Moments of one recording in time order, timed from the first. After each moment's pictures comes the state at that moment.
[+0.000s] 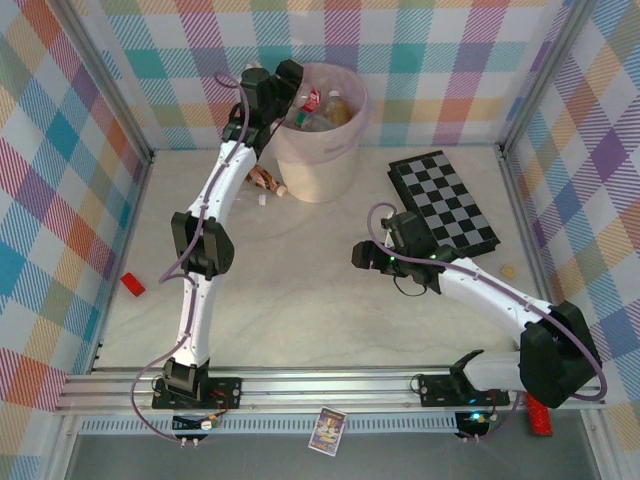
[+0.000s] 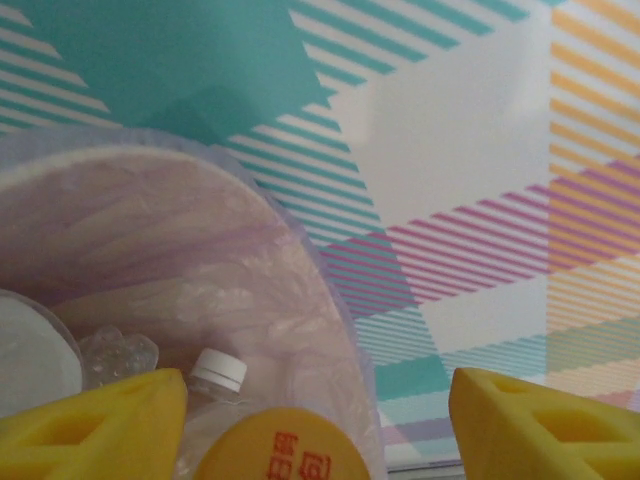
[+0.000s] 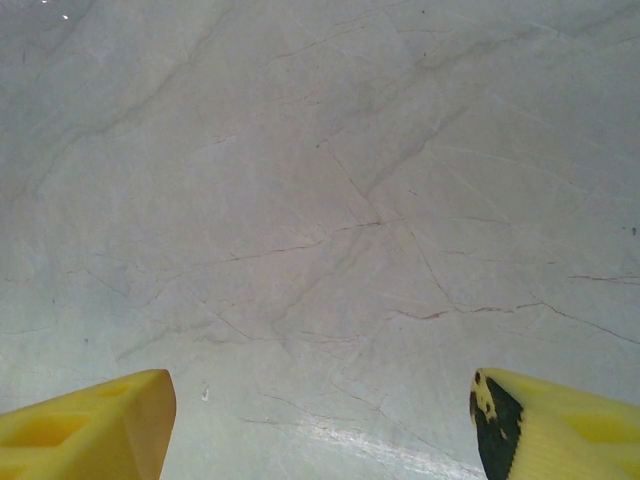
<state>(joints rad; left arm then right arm) -0.29 2.42 2.55 -0.22 0.06 -1.17 0.58 1.29 0.82 -0.37 -0.13 0.65</state>
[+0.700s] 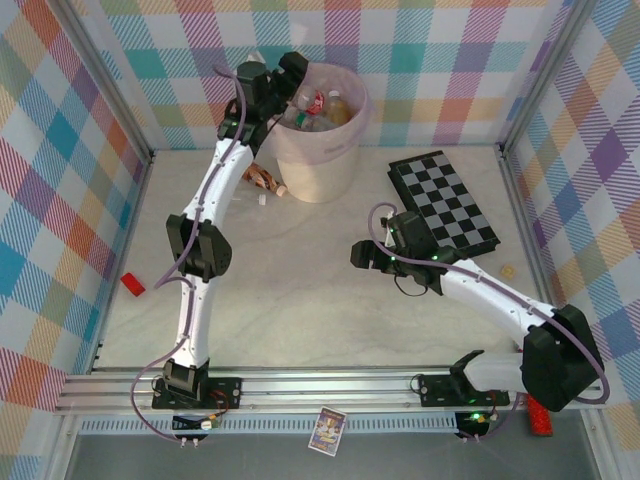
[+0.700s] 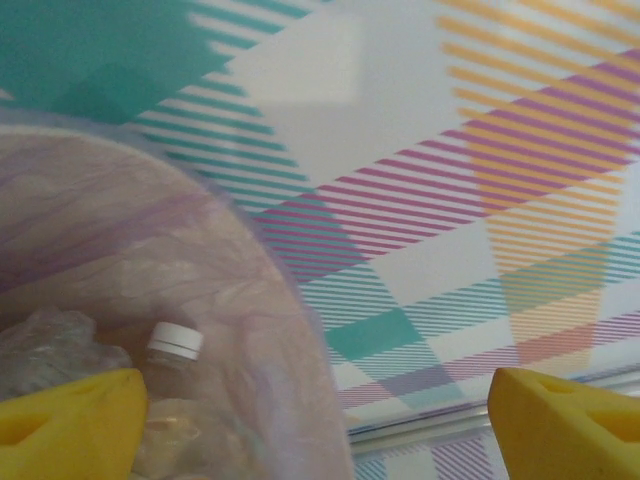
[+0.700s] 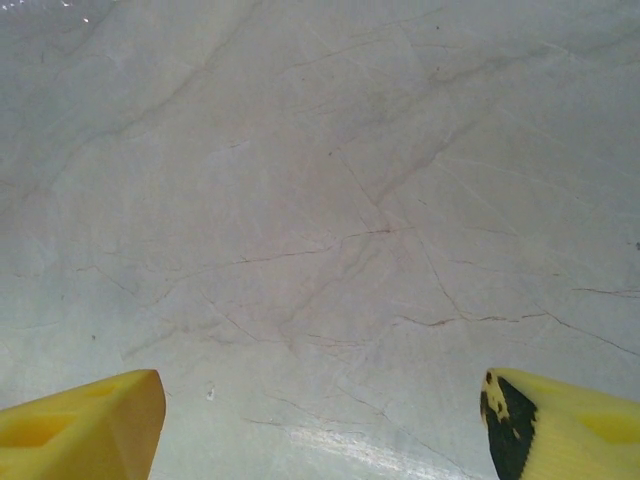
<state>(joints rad) -0.29 2.35 2.56 -0.24 0.13 -1.09 0.58 1.27 0.81 -0.36 -0.14 0.62</state>
